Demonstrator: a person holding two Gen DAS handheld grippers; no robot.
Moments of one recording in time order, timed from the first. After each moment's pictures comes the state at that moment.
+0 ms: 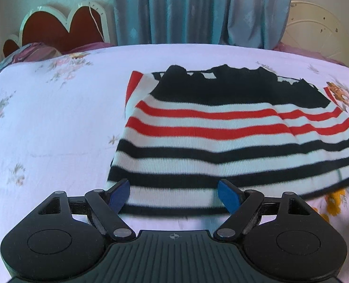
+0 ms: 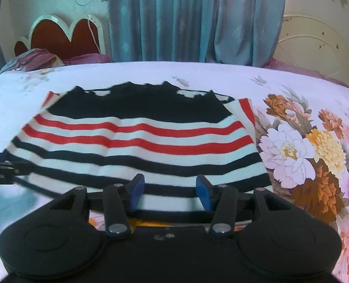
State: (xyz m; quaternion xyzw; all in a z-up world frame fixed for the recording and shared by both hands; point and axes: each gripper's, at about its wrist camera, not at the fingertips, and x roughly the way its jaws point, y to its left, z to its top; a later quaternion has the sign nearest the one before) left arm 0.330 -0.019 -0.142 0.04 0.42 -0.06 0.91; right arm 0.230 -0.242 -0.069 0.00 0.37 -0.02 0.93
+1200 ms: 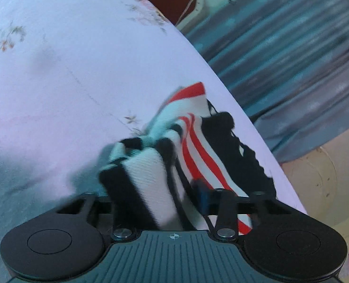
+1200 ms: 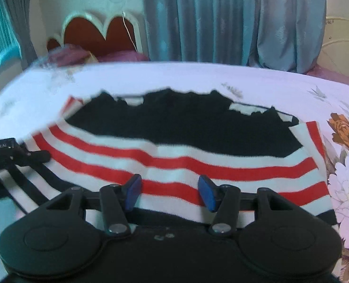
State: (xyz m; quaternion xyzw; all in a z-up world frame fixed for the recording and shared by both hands) left arm 0.367 0.042 -0.209 -0.40 0.35 0.02 0.85; right arm 0.318 -0.222 -0.102 -0.01 0.38 0.08 0.92
